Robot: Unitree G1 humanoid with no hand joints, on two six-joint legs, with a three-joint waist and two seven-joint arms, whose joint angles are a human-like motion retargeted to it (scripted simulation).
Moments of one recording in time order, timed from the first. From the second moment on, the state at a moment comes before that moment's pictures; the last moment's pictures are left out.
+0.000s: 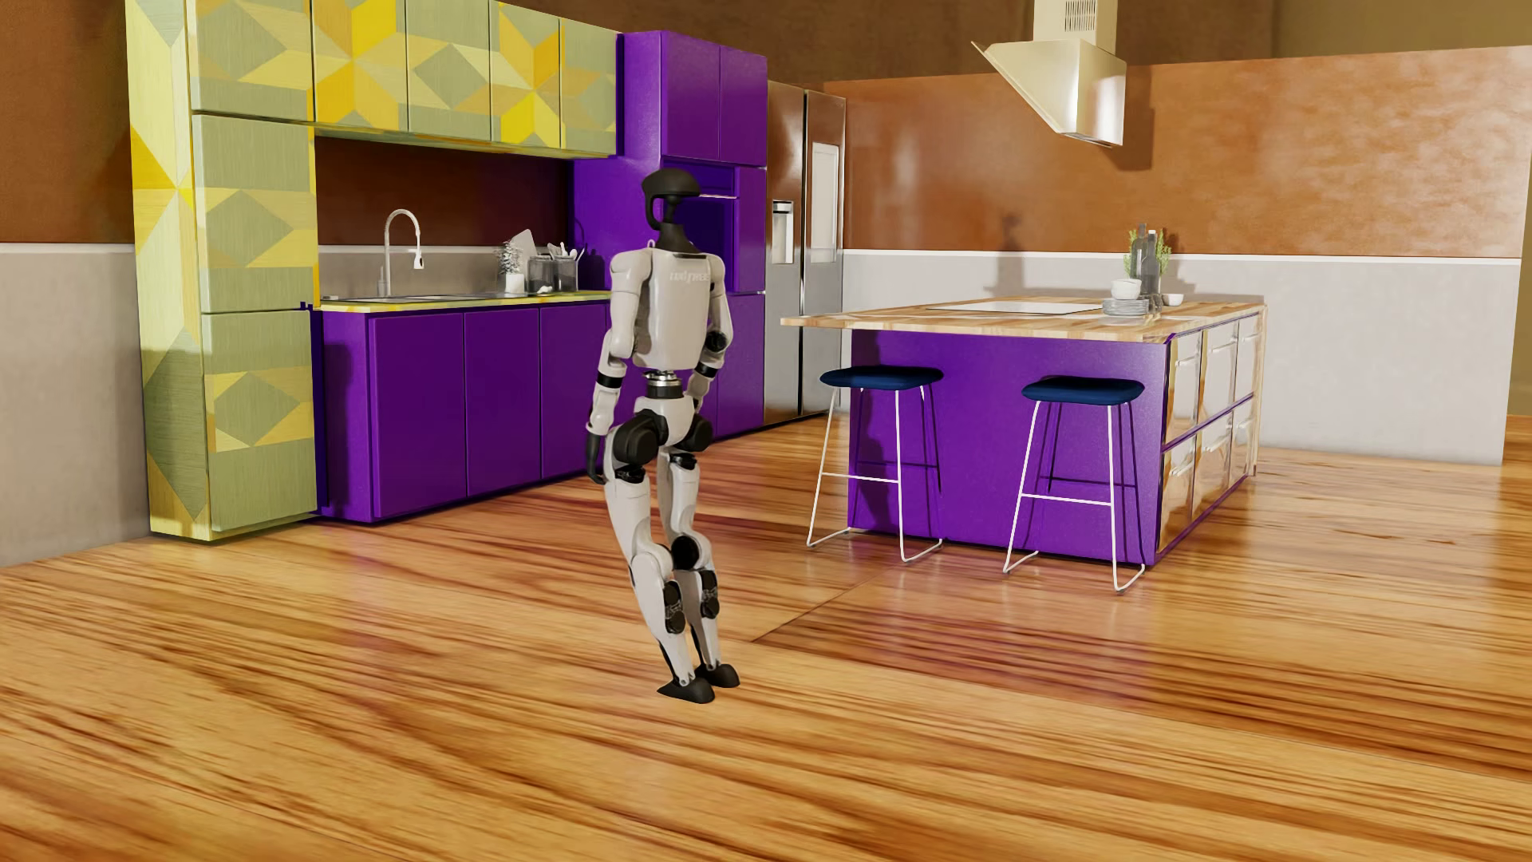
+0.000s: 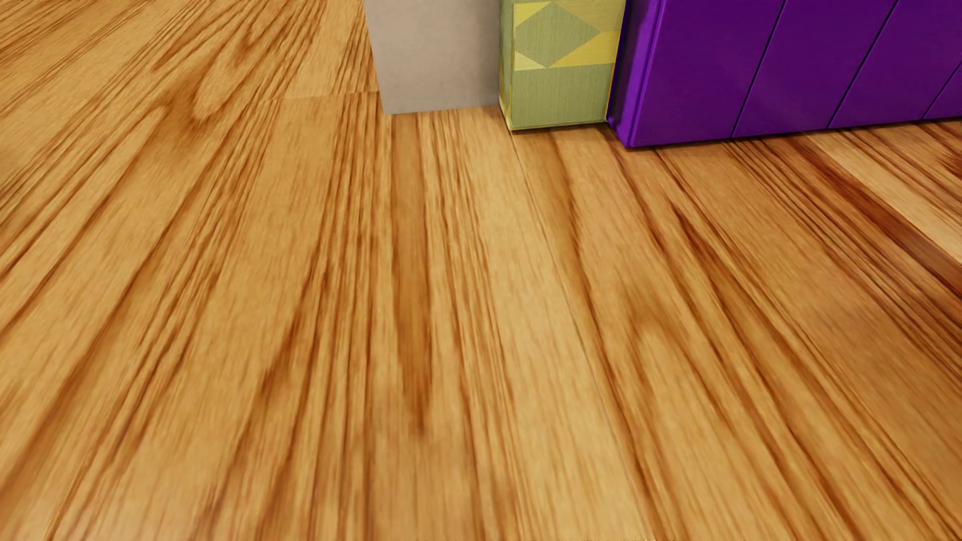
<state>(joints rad) 0.08 0.05 -0.04 -0.12 0.06 0.03 0.00 0.00 -0.02 0.22 0.23 0.12 0.08 -0.10 -0.06 0.27 -0.33 0.00 0.00 -0.66 0.63 1.04 0.94 0.00 0.00 0.00 0.00 0.00 0.00</state>
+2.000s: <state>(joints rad) 0.04 0.00 -0.05 -0.14 0.02 0.02 0.00 0.00 -0.02 0.25 0.24 0.23 0.17 -0.12 -0.01 0.29 -0.35 0.00 0.00 -0.54 0.50 0.96 0.88 0.00 0.00 0.00 0.00 0.00 0.00</state>
